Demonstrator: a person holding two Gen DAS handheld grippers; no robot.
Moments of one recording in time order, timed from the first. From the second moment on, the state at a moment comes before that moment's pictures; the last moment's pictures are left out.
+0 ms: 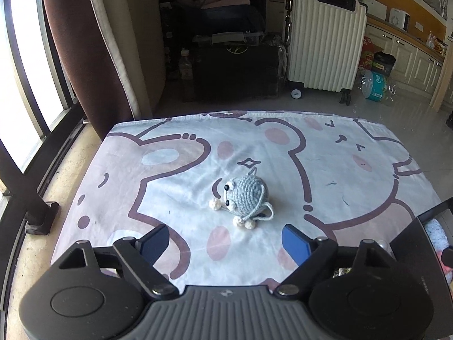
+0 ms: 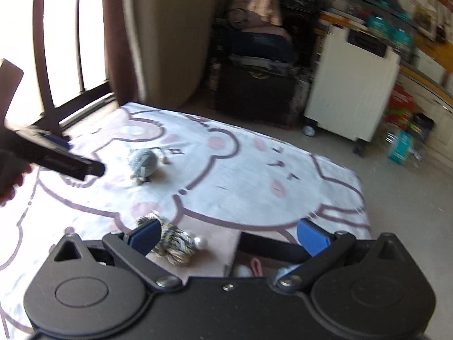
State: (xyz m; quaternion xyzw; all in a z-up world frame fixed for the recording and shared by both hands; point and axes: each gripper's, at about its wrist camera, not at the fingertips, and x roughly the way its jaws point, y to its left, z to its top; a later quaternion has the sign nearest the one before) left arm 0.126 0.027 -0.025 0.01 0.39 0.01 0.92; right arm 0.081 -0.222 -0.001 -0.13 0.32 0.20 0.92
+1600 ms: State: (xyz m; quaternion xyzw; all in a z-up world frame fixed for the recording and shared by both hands) left arm 0.215 0.038 -0.086 0.02 0.44 -0.10 0.89; right arm 0.157 -0.156 -0.074 -0.21 0.46 0.39 0.77
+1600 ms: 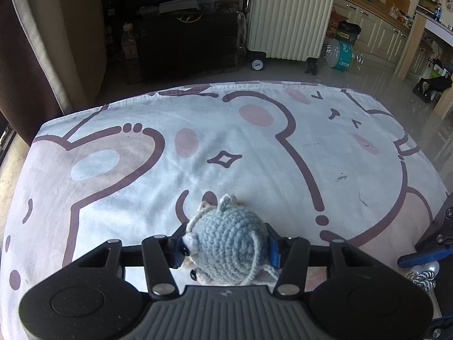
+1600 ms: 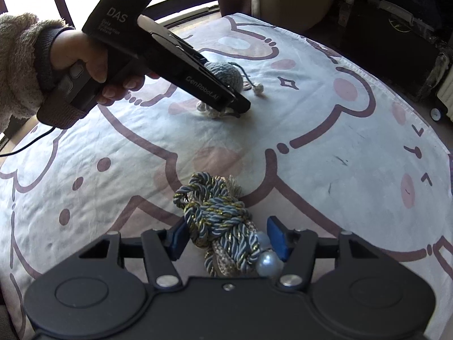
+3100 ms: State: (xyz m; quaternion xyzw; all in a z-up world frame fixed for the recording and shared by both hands) left arm 0.122 -0.005 -0.018 -0.02 0.42 -0.13 0.90; right arm 0.079 -0.215 -0.014 -0.01 0.43 0.25 0.87
